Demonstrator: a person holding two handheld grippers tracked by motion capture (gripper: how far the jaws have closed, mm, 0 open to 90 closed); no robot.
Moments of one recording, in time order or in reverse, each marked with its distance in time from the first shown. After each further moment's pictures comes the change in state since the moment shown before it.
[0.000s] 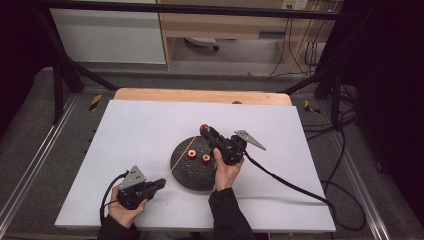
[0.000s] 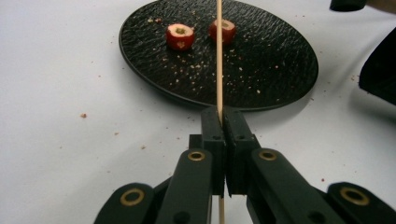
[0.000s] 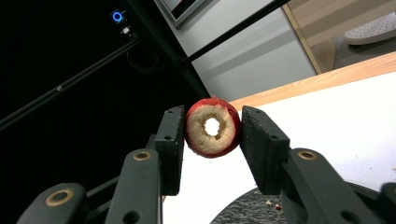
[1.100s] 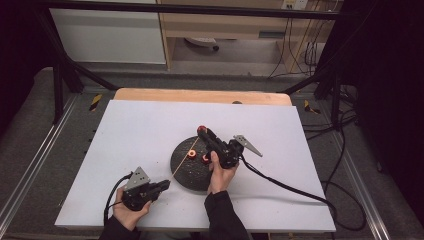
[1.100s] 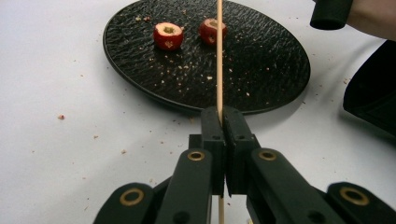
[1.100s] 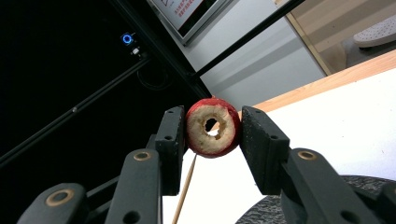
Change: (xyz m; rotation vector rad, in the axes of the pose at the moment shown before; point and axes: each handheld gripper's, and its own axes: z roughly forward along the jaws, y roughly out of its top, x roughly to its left) left arm -0.008 -0.001 0.008 -0.007 -0.015 -0.018; right arm 0.000 -0.017 0.003 -0.075 0.038 0.079
